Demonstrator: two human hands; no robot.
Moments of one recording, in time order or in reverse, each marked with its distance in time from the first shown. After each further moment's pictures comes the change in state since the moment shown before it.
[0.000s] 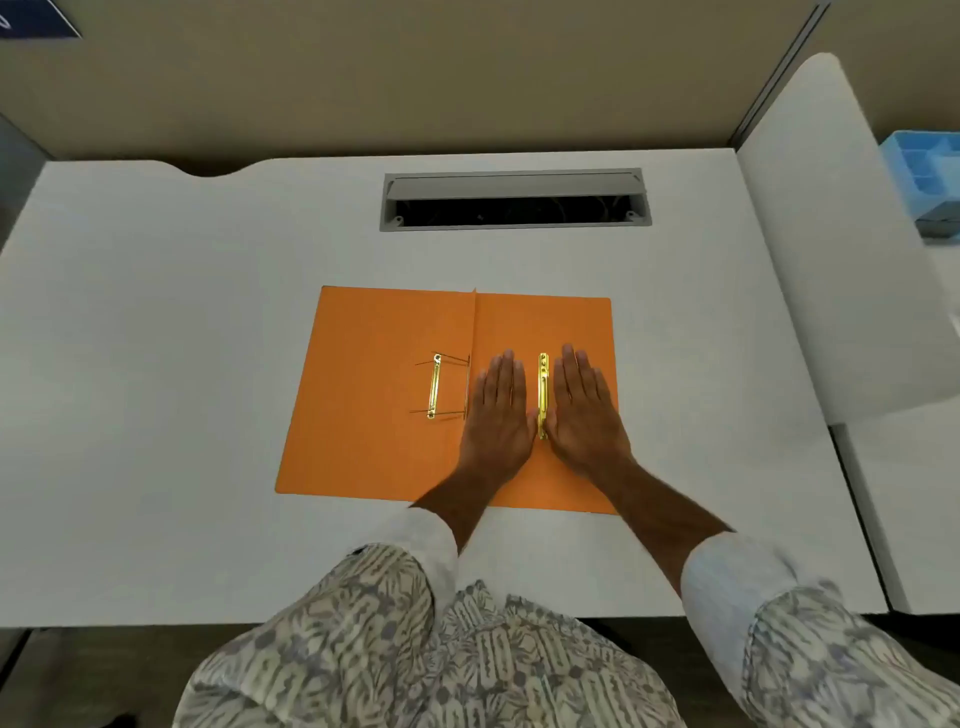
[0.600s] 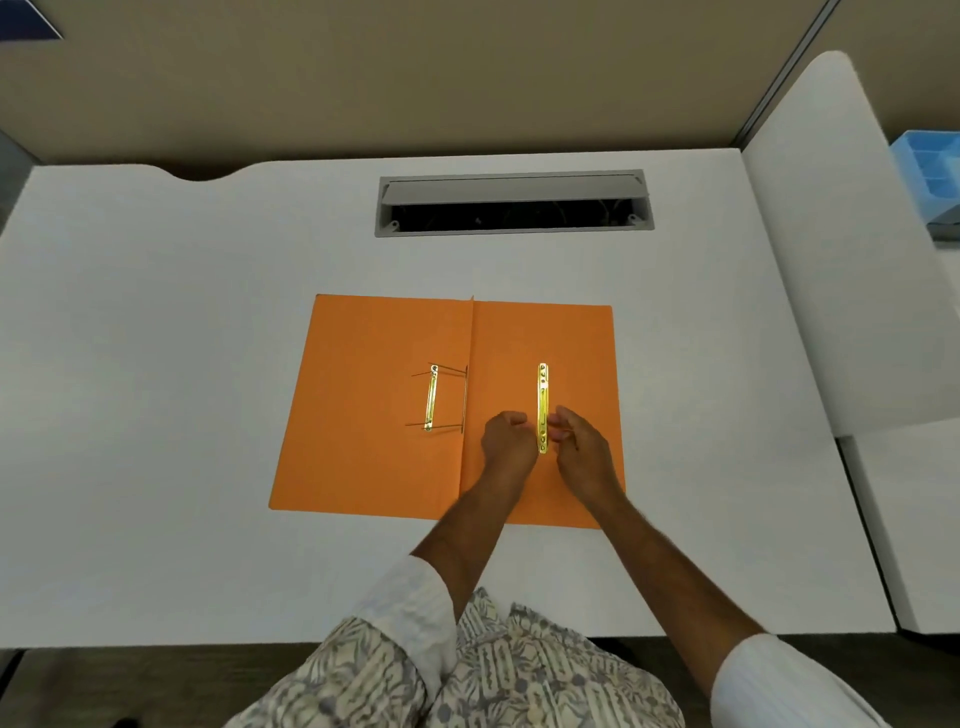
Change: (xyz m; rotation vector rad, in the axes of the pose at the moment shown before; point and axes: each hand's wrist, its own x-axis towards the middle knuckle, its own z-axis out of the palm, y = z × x) left_hand 0.017 0.031 -0.022 -1.291 -0.175 -1.002; right_hand -0.014 -0.018 0.001 1.012 -0.063 0.519
